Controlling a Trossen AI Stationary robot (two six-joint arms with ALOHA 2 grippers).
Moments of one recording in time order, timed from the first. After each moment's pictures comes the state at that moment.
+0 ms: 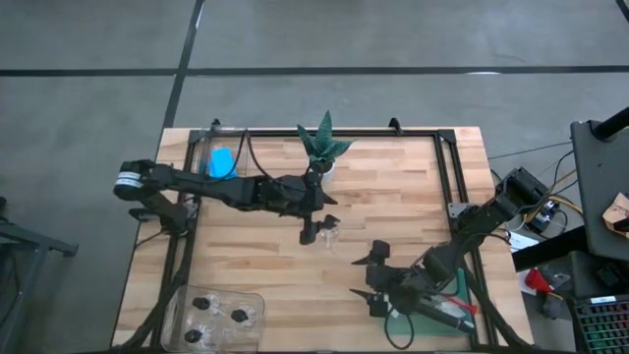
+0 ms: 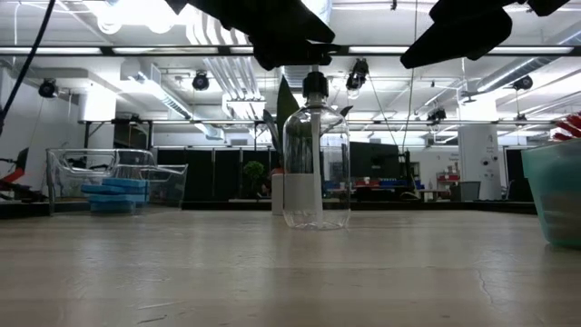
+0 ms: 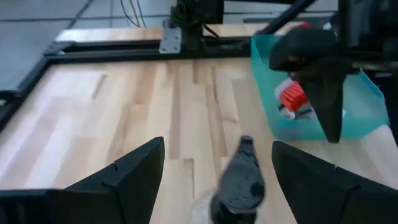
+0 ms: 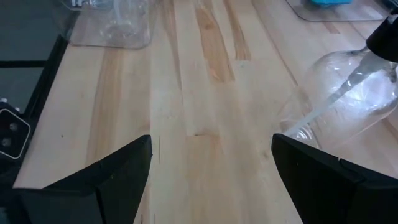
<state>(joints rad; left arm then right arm) -0.04 1.54 1.16 -0.04 -0.01 0.01 0.69 1.58 0.96 -0.16 0.66 0.52</state>
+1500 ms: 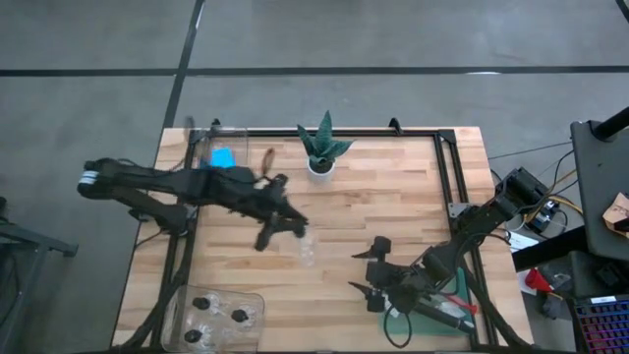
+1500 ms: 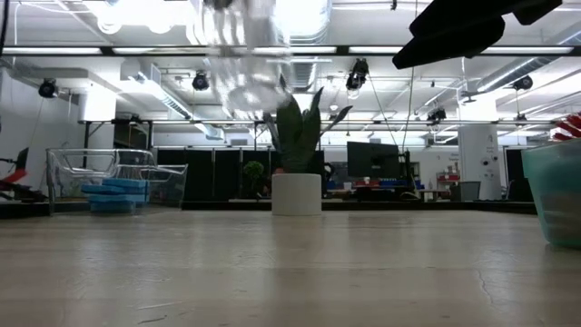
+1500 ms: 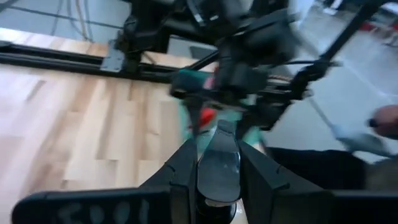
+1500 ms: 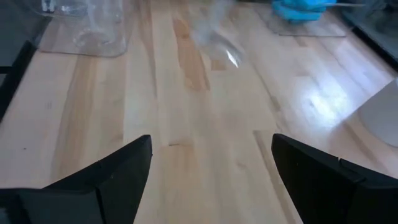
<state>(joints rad) -0.12 1.22 1.16 -0.25 0.14 -0.23 0.69 1.58 0.94 -0.15 0.75 0.49</state>
